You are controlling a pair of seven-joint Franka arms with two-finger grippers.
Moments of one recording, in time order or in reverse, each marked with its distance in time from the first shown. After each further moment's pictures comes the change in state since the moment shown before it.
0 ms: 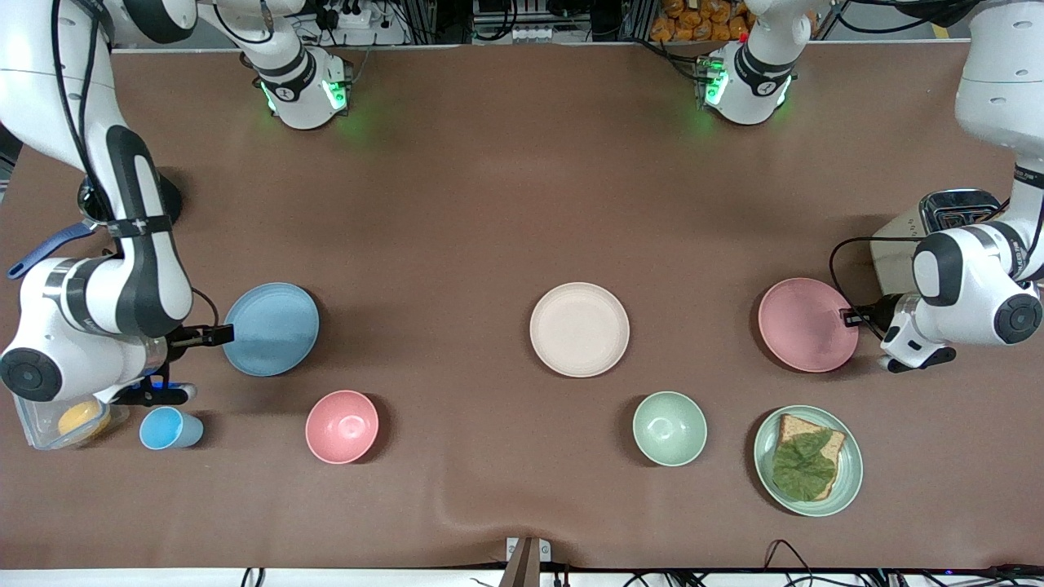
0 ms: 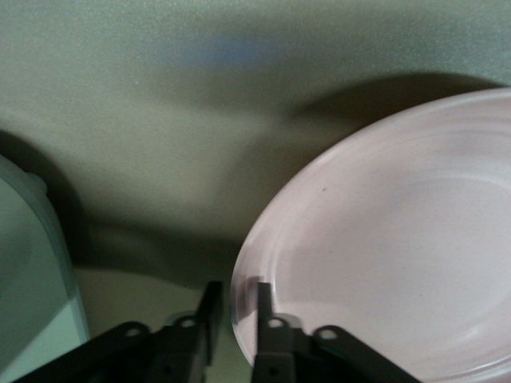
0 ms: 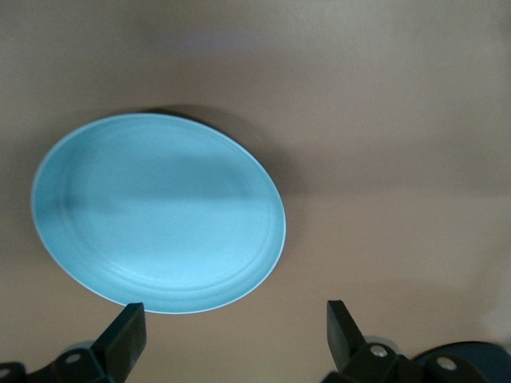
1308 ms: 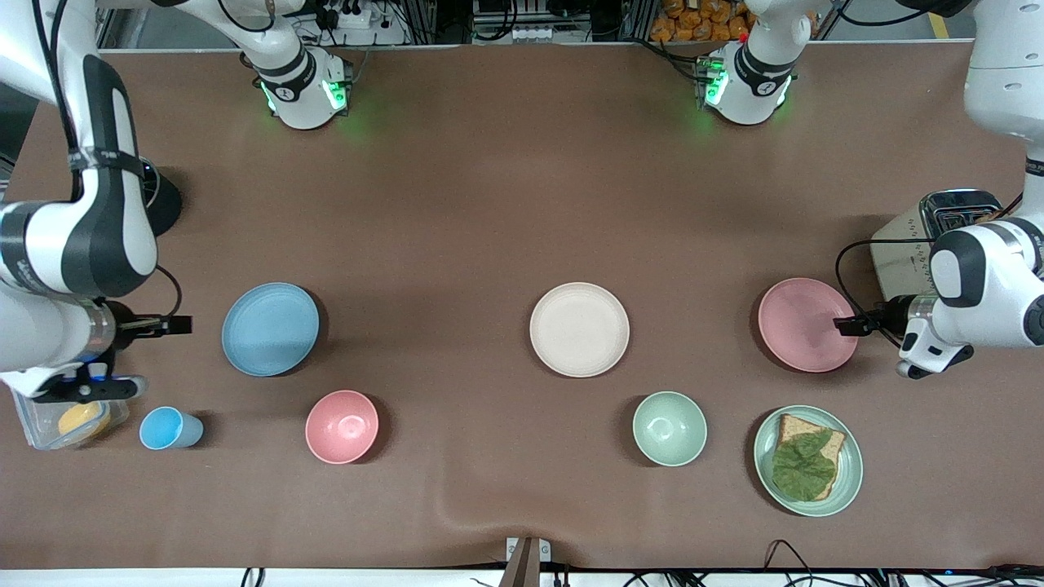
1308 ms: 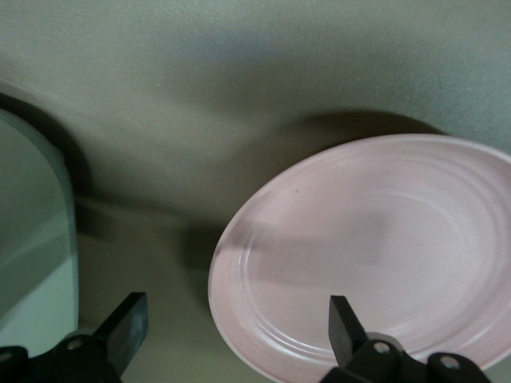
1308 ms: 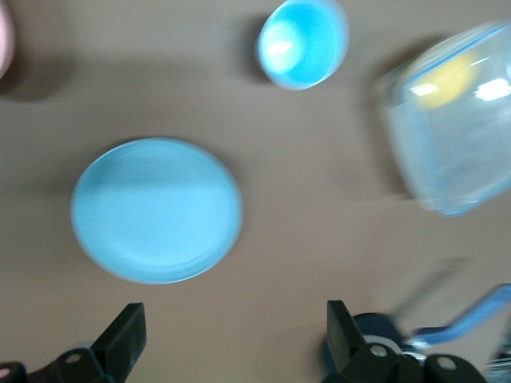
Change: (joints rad) left arm -0.010 -0.024 0.001 0.039 -0.050 -0.058 -0.110; right arm 0.073 -0.136 0.001 0.170 -0.182 -0.105 0.003
